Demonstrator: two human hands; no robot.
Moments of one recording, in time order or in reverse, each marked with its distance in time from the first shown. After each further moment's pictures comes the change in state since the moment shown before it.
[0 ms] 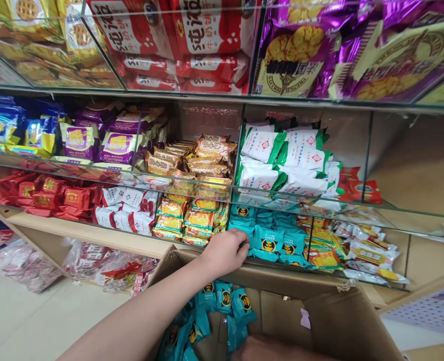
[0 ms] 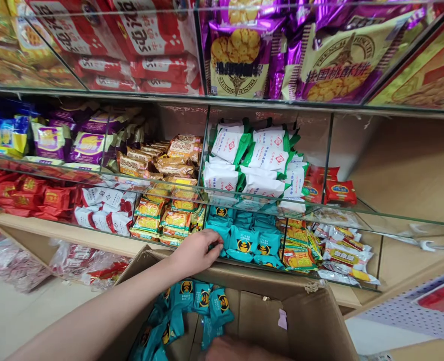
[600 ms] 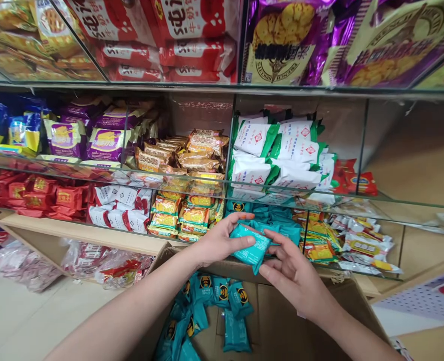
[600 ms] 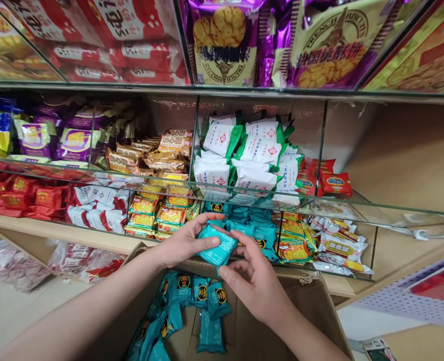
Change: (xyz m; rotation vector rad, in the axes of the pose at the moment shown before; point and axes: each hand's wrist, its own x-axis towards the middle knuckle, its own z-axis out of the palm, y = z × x) left_hand 0.003 0.019 -0.023 -1.203 -0.190 -0.228; right_hand -0.034 -0.016 -0.123 0.680 0.817 0.180
